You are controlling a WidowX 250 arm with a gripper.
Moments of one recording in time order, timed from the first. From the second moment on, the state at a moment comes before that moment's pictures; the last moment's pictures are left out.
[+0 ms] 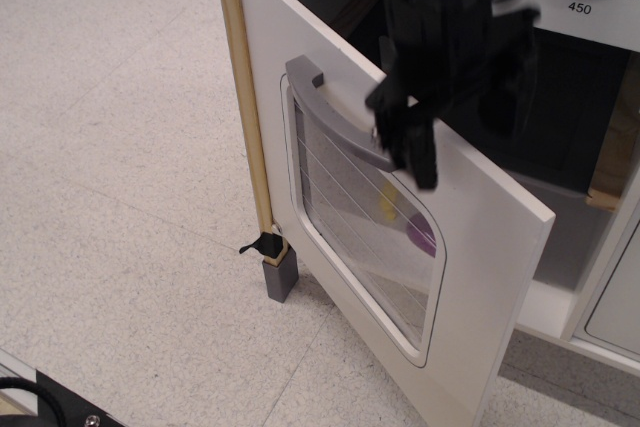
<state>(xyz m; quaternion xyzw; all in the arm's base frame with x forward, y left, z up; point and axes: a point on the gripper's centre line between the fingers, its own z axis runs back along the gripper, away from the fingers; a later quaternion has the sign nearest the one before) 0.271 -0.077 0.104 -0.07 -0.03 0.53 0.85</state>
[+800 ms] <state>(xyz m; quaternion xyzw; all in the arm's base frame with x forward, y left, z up) 0.218 -0.036 0.087 -0.03 -0.02 0.42 0.90</state>
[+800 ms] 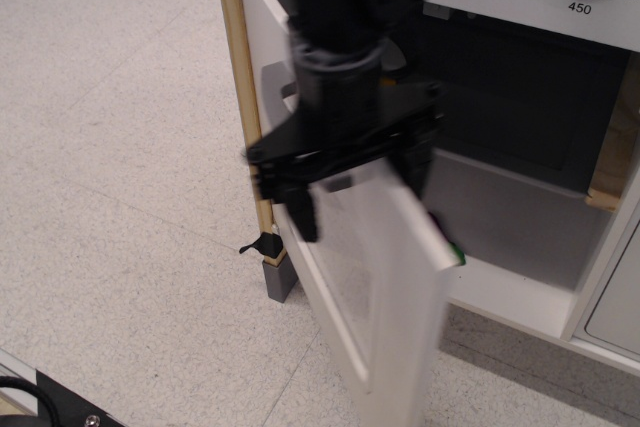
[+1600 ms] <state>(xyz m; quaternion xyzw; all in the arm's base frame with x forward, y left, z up) 0.174 0.087 0.078 0.12 -0.06 0.19 0.97</state>
